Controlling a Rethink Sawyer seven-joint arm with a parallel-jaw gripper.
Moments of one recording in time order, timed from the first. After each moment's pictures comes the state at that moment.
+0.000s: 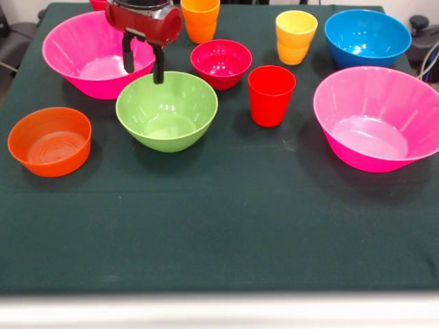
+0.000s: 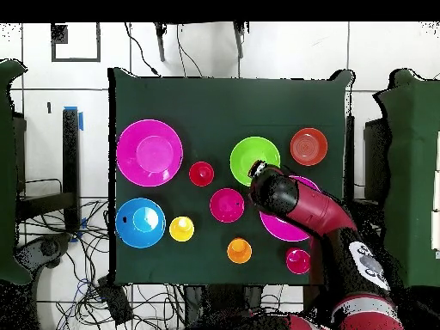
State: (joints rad) arm -0.47 -0.57 0.00 1.75 0.03 0.22 1.81
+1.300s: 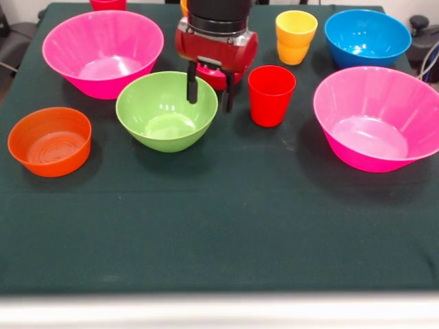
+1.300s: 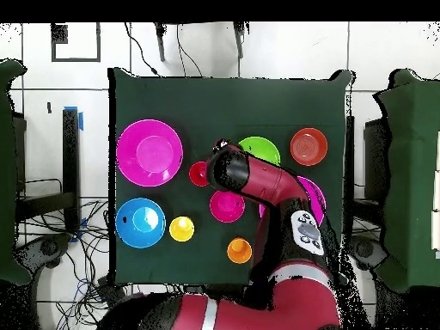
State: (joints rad) arm -0.24 -0.50 -0.05 1.63 0.15 0.22 1.81
